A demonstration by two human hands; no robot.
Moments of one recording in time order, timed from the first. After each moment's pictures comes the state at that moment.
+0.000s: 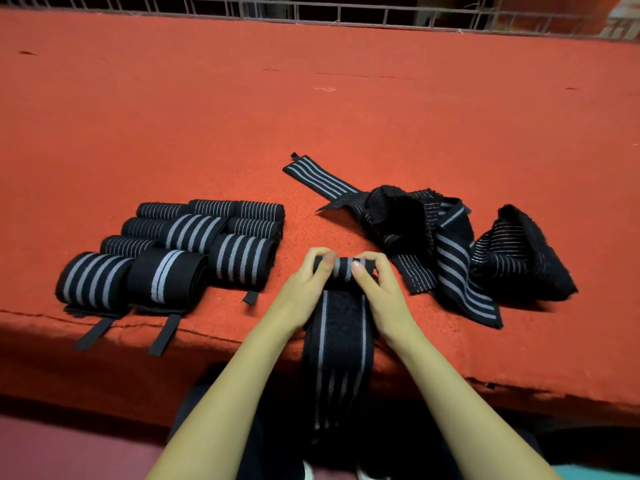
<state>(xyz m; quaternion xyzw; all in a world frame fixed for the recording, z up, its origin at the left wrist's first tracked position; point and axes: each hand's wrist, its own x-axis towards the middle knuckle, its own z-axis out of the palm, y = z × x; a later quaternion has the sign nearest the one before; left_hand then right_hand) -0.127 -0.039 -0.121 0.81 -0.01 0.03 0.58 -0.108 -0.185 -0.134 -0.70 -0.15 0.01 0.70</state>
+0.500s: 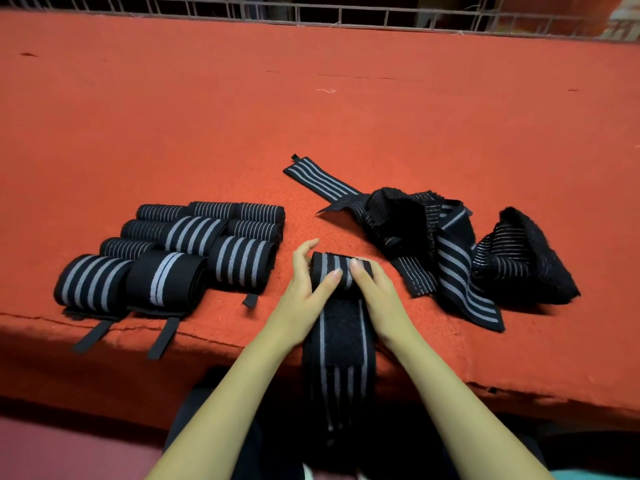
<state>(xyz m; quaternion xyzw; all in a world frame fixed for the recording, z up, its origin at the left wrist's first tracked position) -0.137 -0.041 -0.130 0.78 -0.05 0.09 0.62 -0.106 -0.180 -0.133 -0.68 -0.10 0.06 0.72</state>
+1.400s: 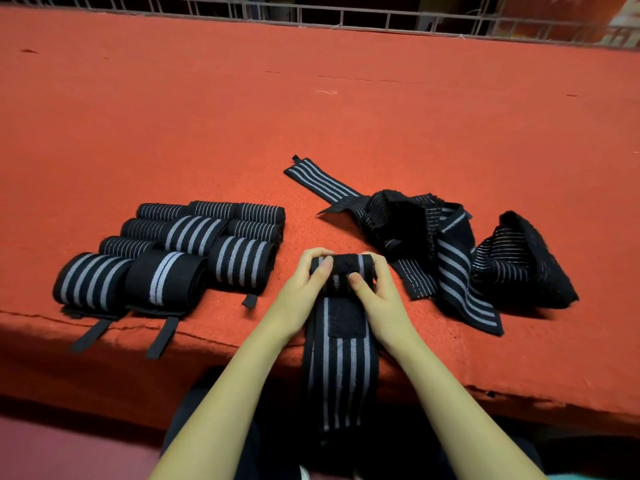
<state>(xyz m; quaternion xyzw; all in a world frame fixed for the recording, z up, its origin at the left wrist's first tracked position) -0.125 -0.037 -0.129 0.75 -0.03 0.06 0.65 -0.104 -0.187 -0.138 -0.72 -0.18 0.01 0.67</state>
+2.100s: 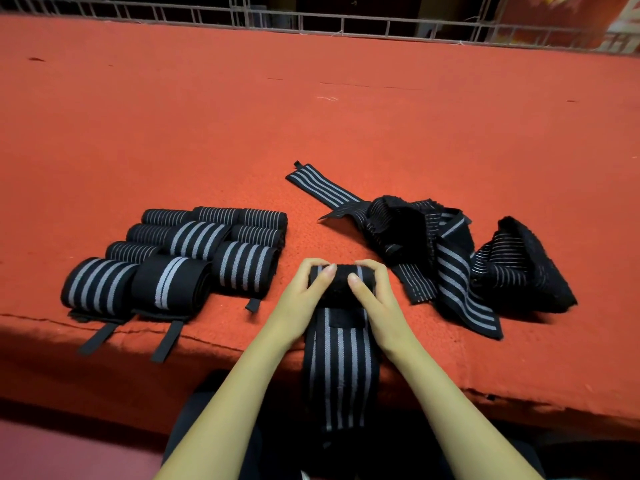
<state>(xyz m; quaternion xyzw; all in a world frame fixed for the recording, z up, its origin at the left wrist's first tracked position) -0.128 -0.038 -0.129 0.74 -0.02 0.07 0.67 -0.111 -0.187 -0.135 -0.72 -0.15 0.04 0.67</state>
